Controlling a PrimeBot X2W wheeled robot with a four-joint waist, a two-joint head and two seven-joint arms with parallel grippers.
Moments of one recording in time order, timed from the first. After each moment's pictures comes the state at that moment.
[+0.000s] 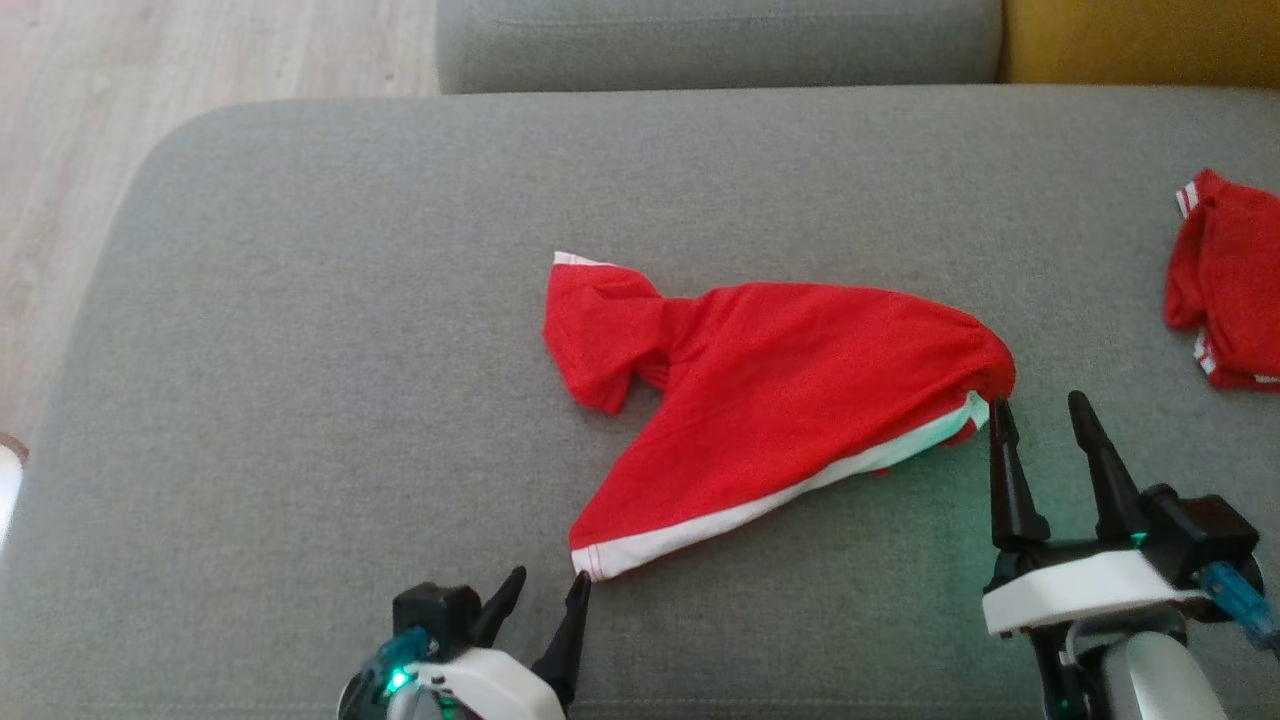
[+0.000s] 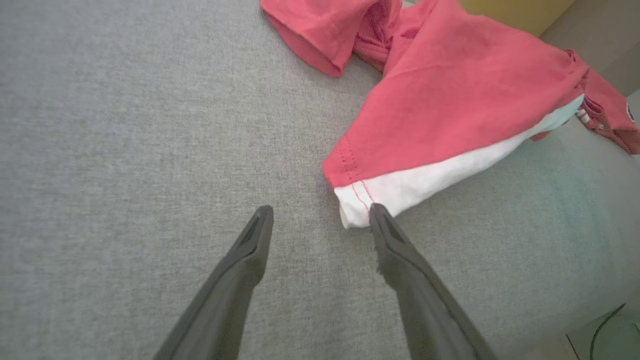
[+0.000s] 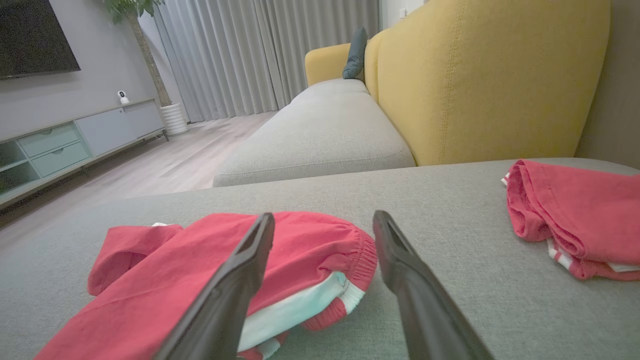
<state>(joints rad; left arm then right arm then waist) 0.01 0.05 -0.48 0.38 -0.40 0.01 -0.12 -0.02 -0.05 0.00 0.20 0.17 0.12 -0.21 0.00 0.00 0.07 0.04</state>
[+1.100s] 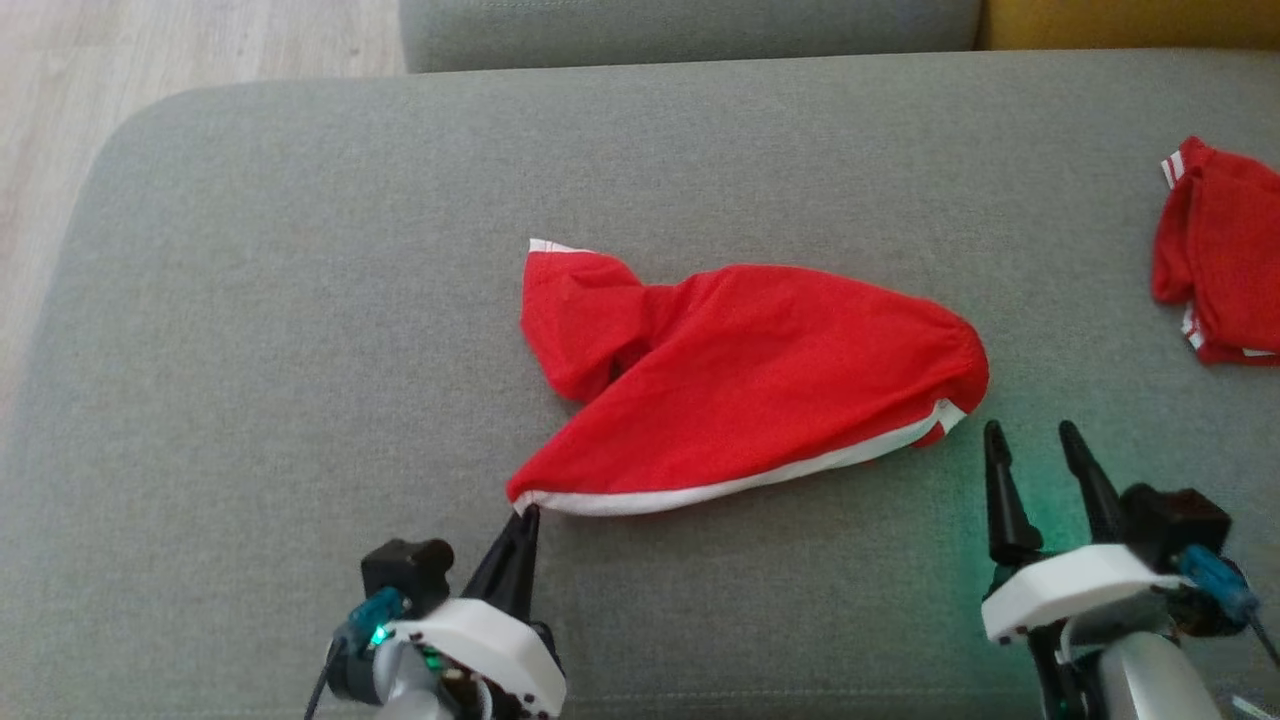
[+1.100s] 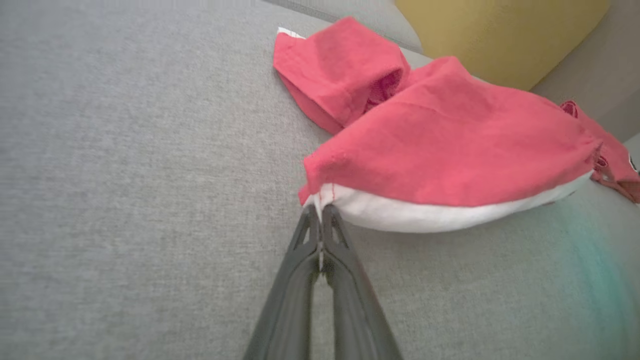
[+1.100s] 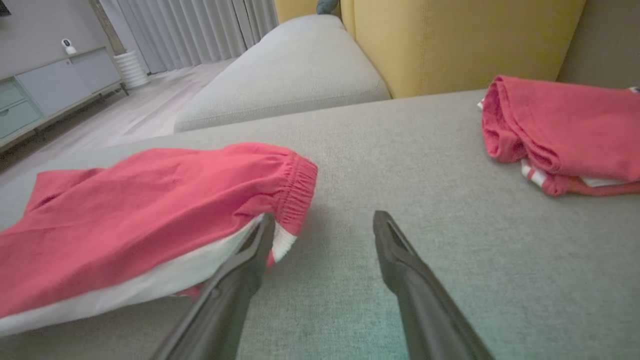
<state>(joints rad) -0.09 0.06 -0.51 0.44 -0.50 0.05 -0.23 -0.05 -0.05 -0.03 0.32 0.16 0.12 -0.15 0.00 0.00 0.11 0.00</state>
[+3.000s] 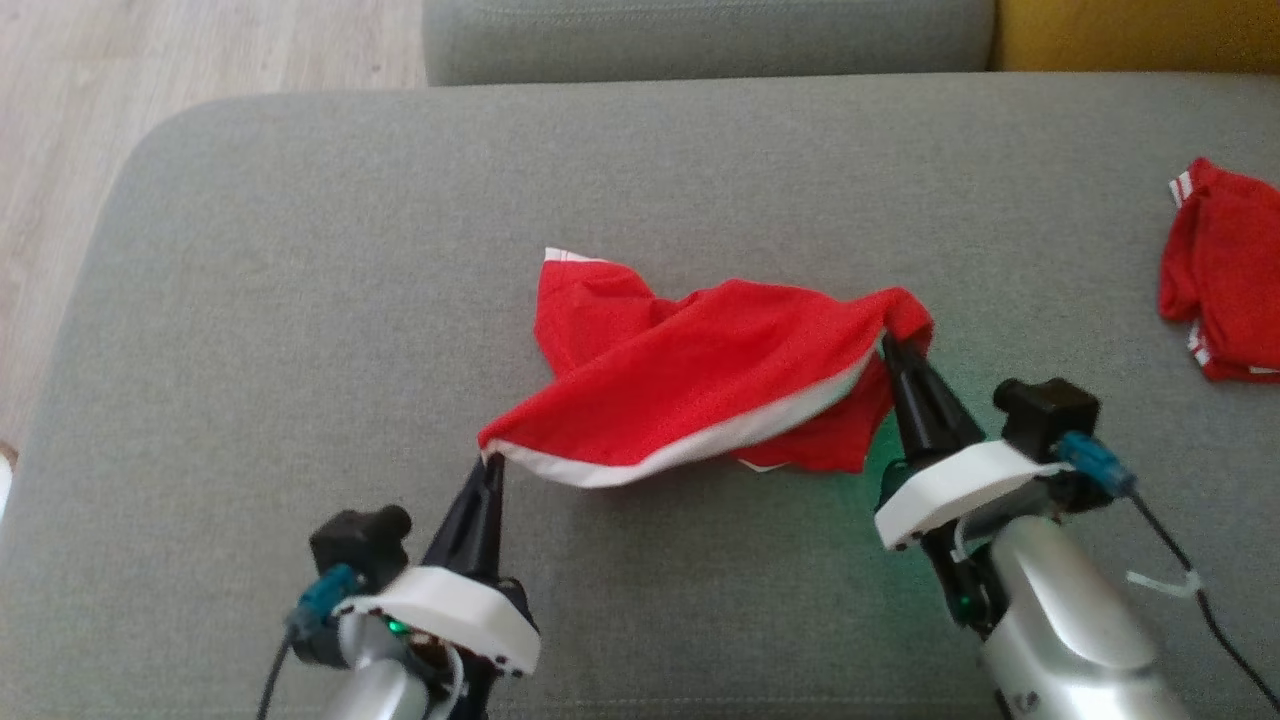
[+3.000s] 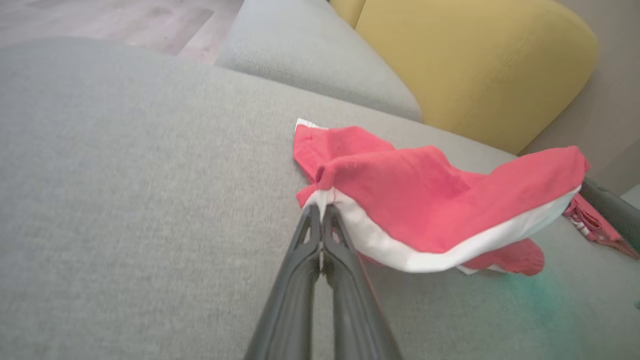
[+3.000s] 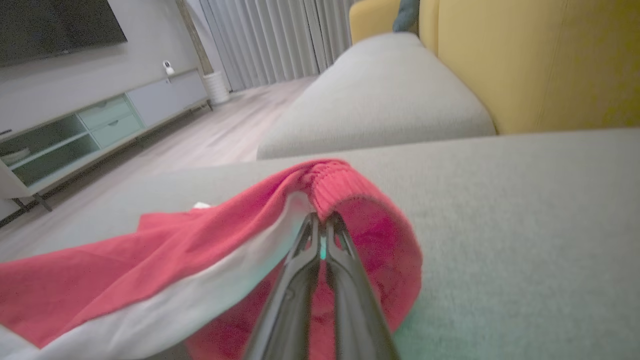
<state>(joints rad) -0.09 0.09 -0.47 0.33 -0.51 0.08 -0.25 -0.37 -0.05 0.26 0.71 0.31 0.12 -0.24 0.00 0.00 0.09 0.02</state>
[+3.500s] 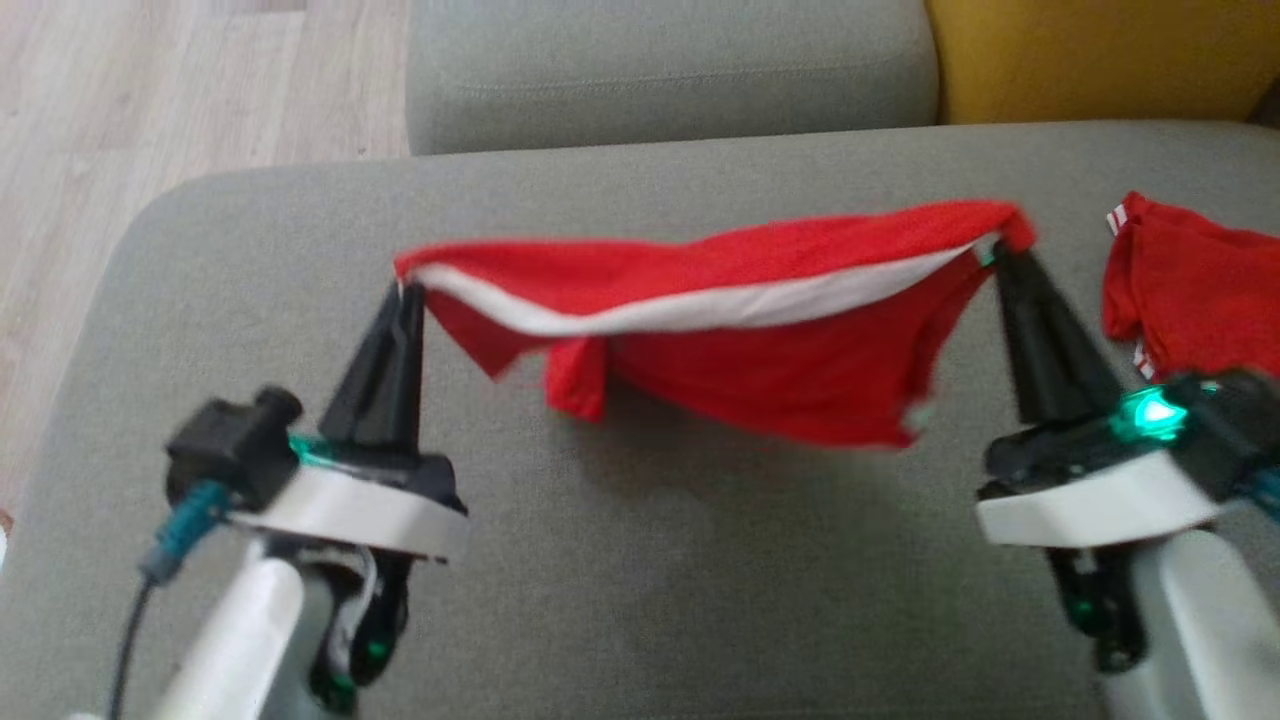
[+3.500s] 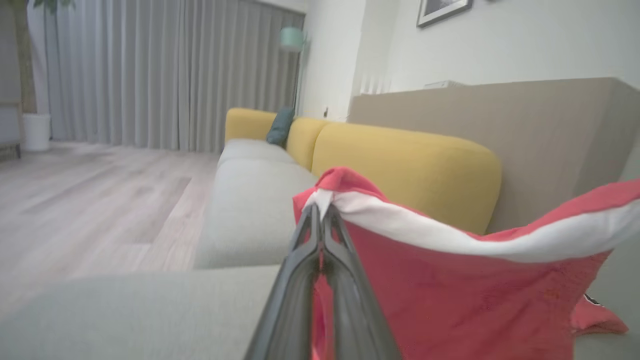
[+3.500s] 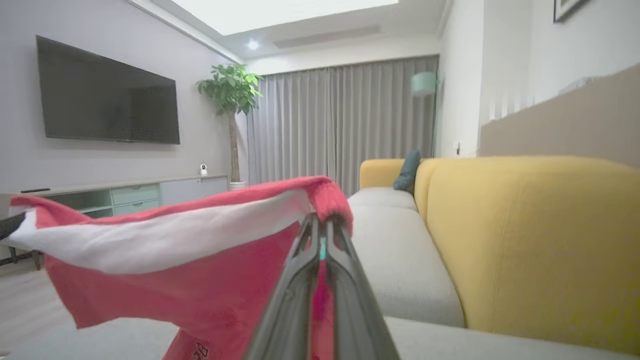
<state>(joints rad) -0.16 0.23 -0.39 -0.04 -0.44 0.12 -0.21 -0.14 -0.16 0.17 -0.06 0.23 0.12 -0.13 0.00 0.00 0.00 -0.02</state>
